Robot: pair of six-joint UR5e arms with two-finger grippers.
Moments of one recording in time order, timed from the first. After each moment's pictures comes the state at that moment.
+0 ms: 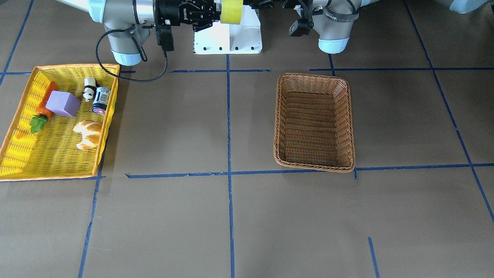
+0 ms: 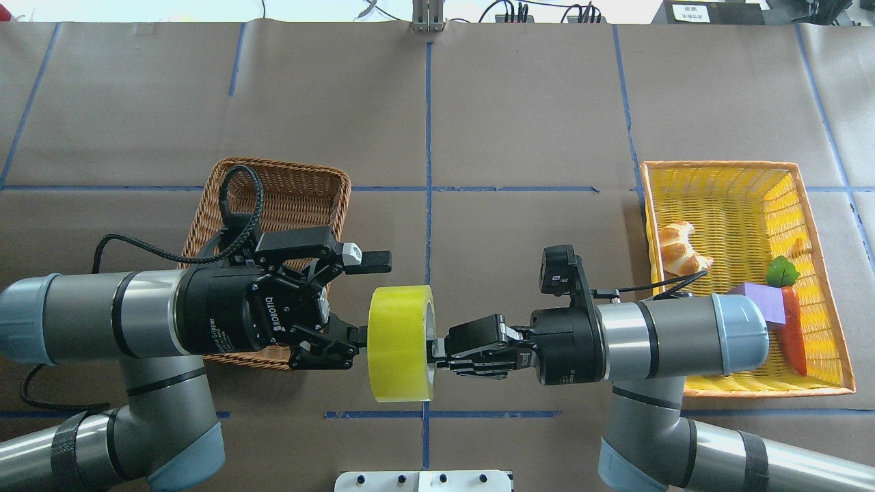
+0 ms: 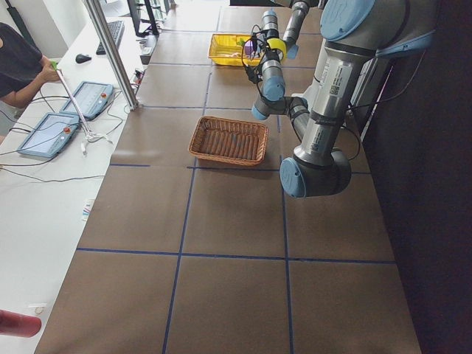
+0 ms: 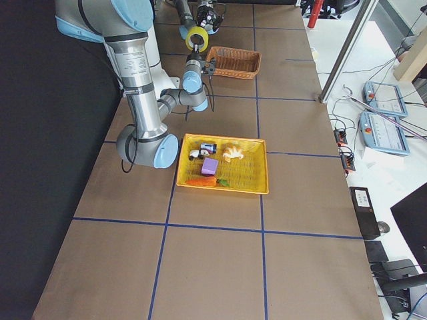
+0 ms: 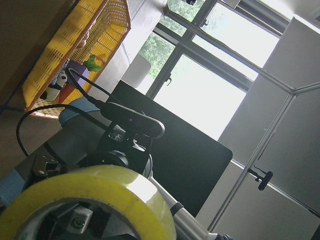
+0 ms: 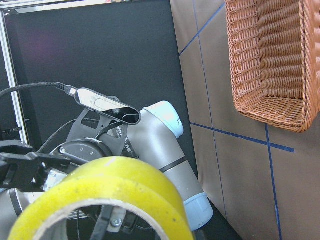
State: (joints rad) left arm -0.41 -1.97 -1.82 -3.31 -1.79 -2.41; right arm 0.35 -1.20 1.71 0.17 1.87 1.95
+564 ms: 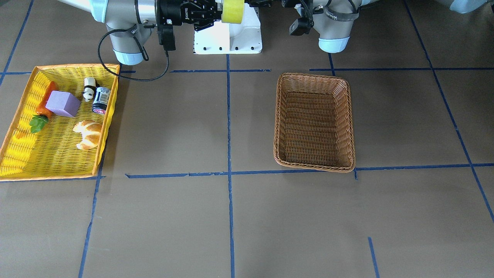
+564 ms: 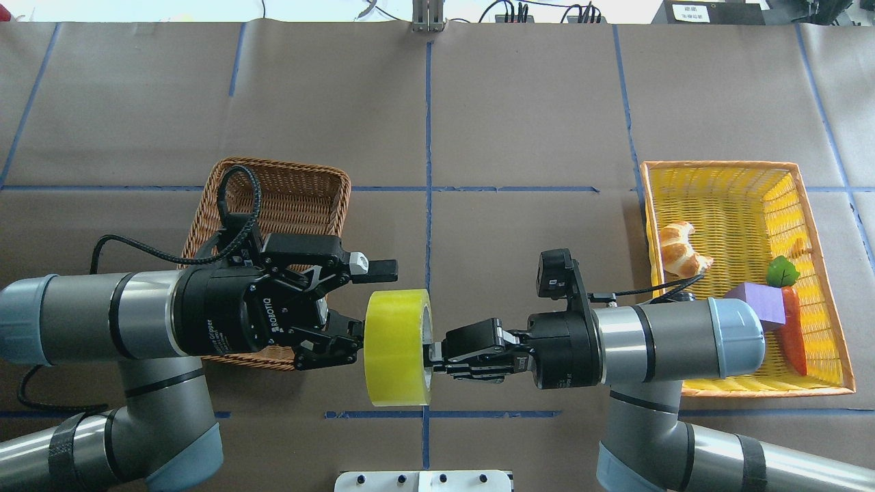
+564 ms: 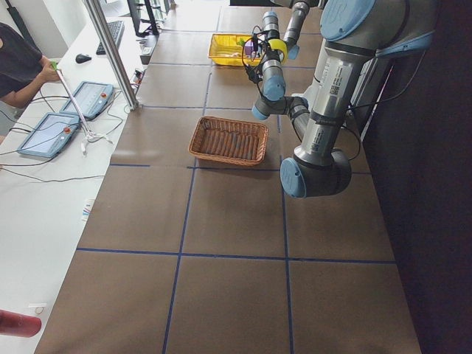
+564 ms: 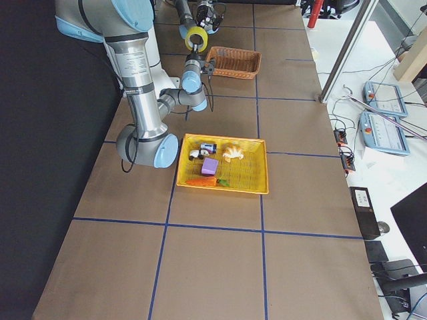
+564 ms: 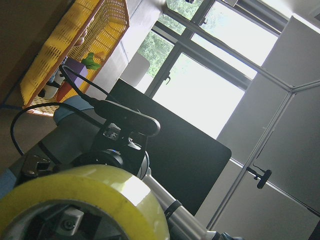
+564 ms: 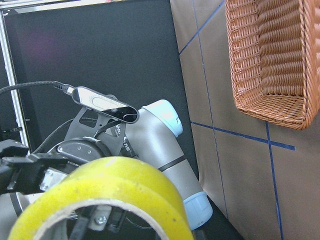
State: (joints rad) left arm -0.41 -1.96 -1.83 -3.31 -1.79 -2.41; right arm 0.33 -1.19 1.71 0.17 1.87 1.95
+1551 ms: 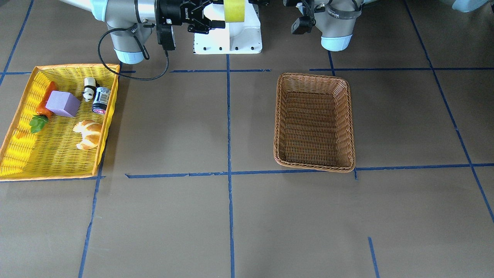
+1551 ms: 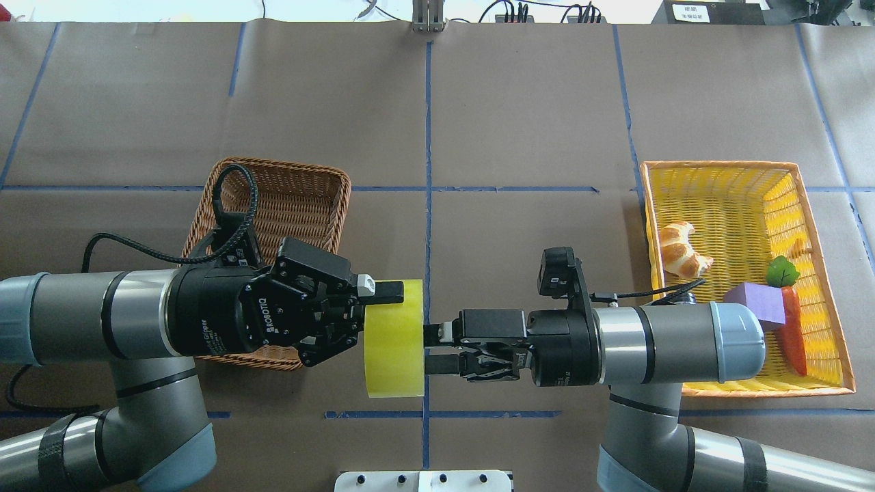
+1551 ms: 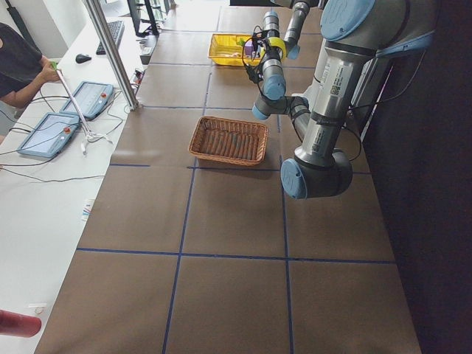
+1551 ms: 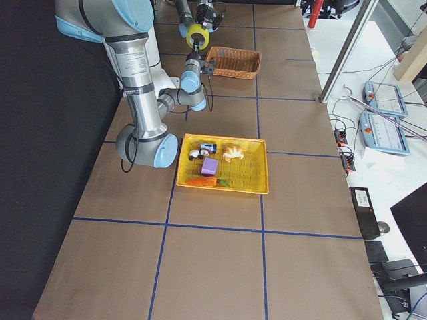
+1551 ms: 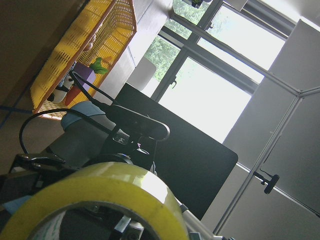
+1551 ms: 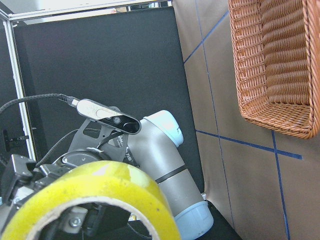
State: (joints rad) left arm -0.42 -1.94 -1.87 -3.28 -1.80 -2.41; right arm 0.33 -1.20 1.72 0.18 1.82 1.94
